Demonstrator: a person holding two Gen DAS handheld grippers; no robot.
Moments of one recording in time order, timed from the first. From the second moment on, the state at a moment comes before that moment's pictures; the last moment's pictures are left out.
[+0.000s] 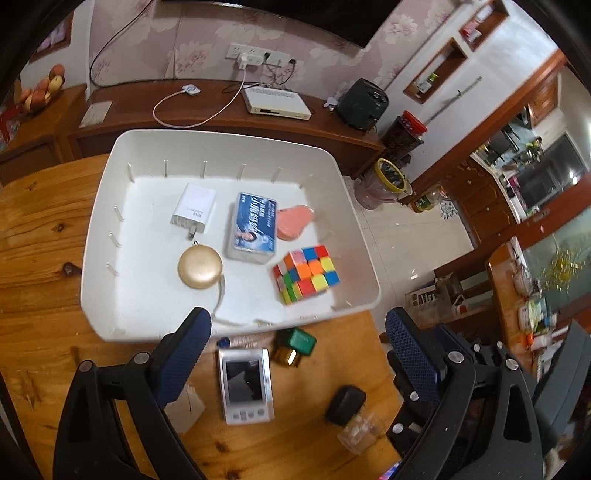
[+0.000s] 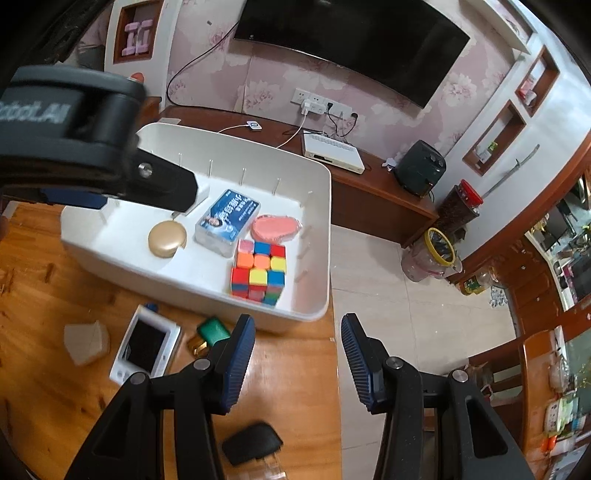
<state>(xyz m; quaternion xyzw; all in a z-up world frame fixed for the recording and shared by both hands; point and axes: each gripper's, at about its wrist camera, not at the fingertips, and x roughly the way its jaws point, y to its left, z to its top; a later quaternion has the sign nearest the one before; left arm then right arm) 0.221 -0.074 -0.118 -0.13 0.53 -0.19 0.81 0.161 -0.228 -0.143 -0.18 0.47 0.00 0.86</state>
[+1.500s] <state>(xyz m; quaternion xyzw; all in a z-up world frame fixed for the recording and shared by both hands) 0.050 -0.042 -0.190 -0.11 0.59 -0.11 0.79 0.016 -0.316 -0.180 -0.11 0.54 0.02 0.84</state>
